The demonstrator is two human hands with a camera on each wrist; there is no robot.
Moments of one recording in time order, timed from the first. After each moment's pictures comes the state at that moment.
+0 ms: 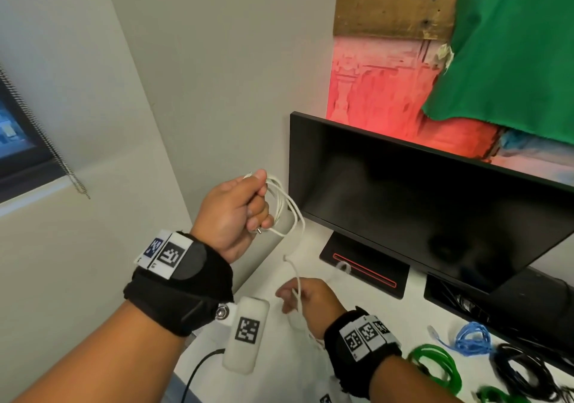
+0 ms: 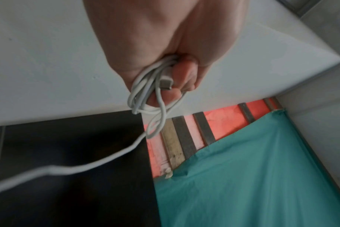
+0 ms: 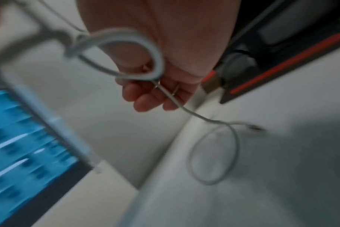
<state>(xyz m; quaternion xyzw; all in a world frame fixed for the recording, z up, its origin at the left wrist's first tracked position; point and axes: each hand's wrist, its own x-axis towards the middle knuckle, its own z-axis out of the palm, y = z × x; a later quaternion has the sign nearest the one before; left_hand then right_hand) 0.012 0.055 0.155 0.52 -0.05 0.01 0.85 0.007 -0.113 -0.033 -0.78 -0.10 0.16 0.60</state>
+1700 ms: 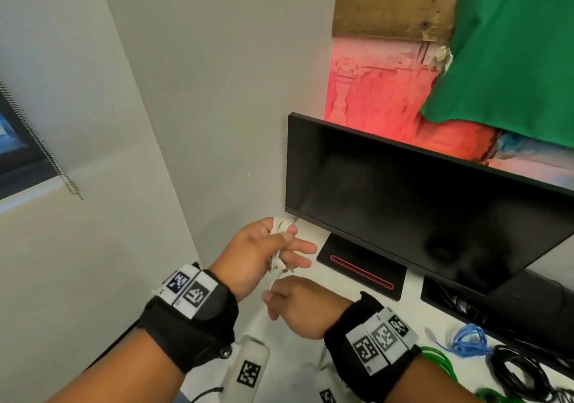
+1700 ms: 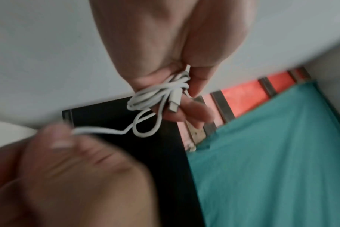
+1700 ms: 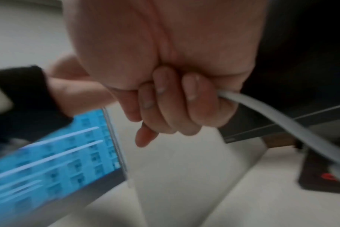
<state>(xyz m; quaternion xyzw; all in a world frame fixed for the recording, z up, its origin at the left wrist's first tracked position) -0.004 0.035 0.113 0.63 -0.06 -0.09 0.77 -0.008 -0.105 0.066 -0.88 -0.23 0.28 0.32</state>
